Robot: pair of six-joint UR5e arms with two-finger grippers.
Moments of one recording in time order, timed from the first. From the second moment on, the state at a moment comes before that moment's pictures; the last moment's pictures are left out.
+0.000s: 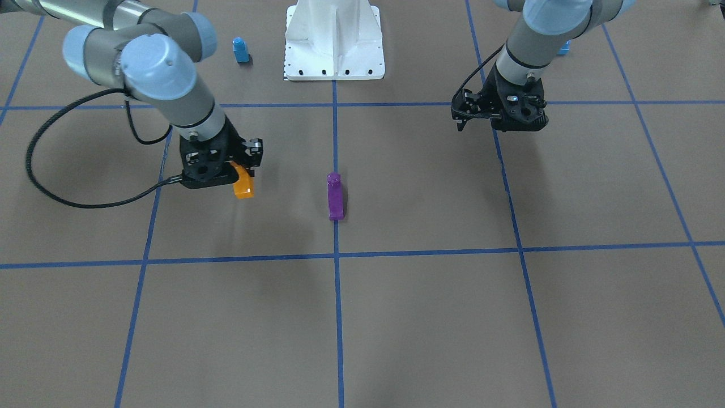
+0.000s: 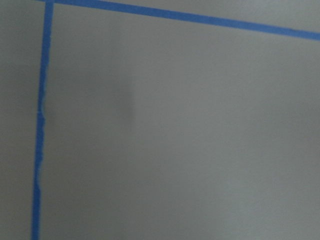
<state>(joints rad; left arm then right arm) -0.72 -1.83 -2.07 -1.48 -2.09 -1.01 0.66 -0.98 1.73 -1.56 2.10 1.06</state>
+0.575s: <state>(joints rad) -0.79 -1.74 -2.10 -1.49 -2.09 -0.96 0.58 -0.76 1.56 -1.58 2.00 1.19</state>
